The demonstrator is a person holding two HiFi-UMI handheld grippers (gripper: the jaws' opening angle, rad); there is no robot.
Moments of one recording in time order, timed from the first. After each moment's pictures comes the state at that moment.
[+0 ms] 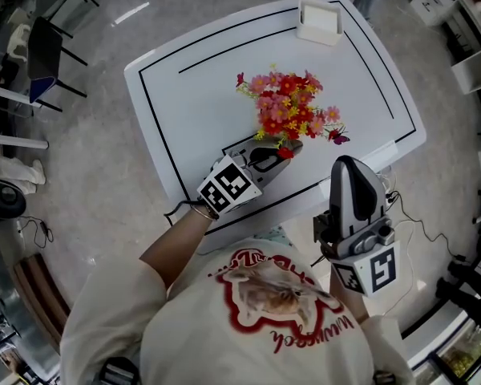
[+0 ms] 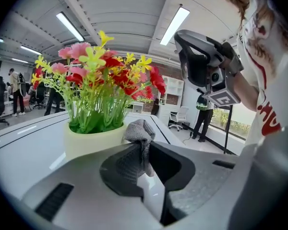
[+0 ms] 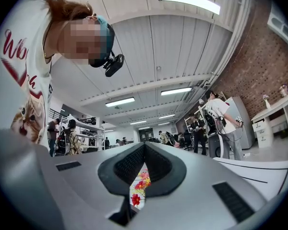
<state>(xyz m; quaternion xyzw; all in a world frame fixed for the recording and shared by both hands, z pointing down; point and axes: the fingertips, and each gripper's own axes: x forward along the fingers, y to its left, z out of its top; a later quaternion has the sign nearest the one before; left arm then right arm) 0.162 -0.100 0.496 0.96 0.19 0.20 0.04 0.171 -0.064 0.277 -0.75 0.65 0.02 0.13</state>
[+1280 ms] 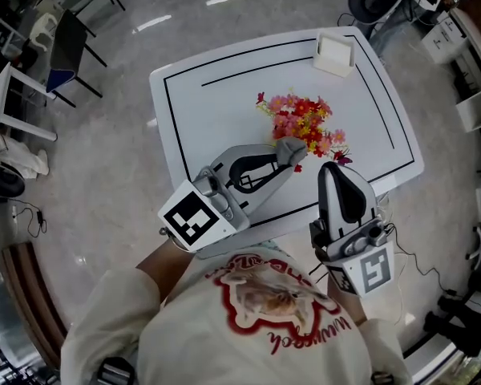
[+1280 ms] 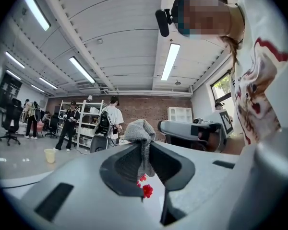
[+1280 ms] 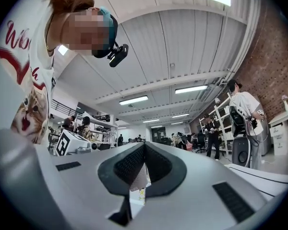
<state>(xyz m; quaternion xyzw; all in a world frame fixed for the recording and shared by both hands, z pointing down) 0.116 -0.127 0.294 0.99 0.11 -0.02 0.02 0.142 -0.093 0.259 -0.70 0.71 0.04 0.09</state>
